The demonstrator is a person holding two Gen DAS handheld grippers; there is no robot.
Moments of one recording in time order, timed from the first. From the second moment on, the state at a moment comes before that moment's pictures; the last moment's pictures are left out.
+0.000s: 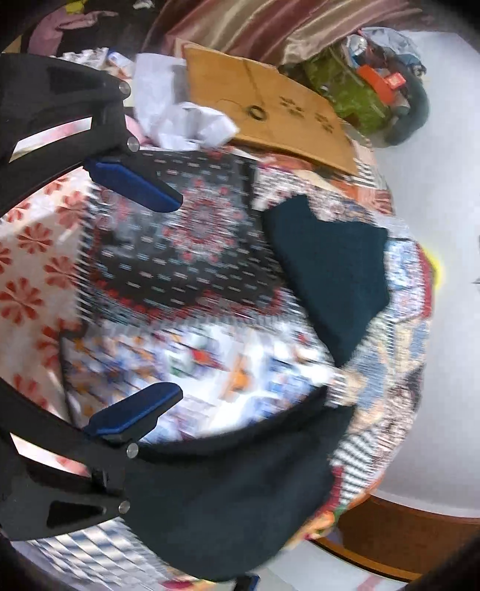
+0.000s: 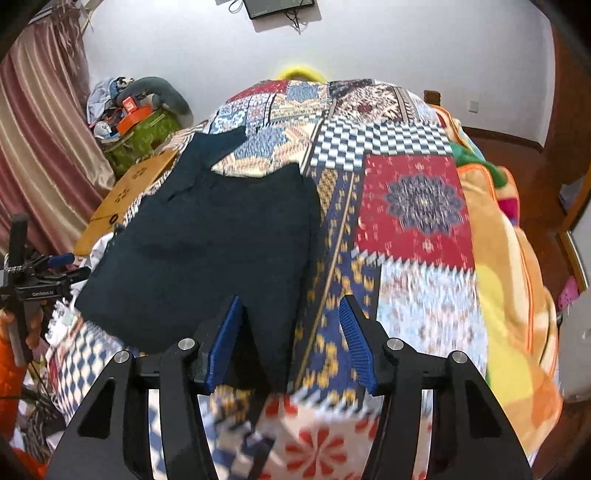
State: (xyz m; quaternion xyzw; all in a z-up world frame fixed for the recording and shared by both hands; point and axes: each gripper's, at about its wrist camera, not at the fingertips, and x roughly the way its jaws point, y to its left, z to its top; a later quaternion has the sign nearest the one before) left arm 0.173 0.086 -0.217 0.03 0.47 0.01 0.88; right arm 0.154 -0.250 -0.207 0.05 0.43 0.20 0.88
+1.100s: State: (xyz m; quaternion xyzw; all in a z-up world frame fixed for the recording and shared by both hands) left arm 0.299 -0.010 -0.207 0.05 0.49 -0.12 0.86; right arm 0.280 -0.209 -0.222 -0.04 0.45 0.22 0.86
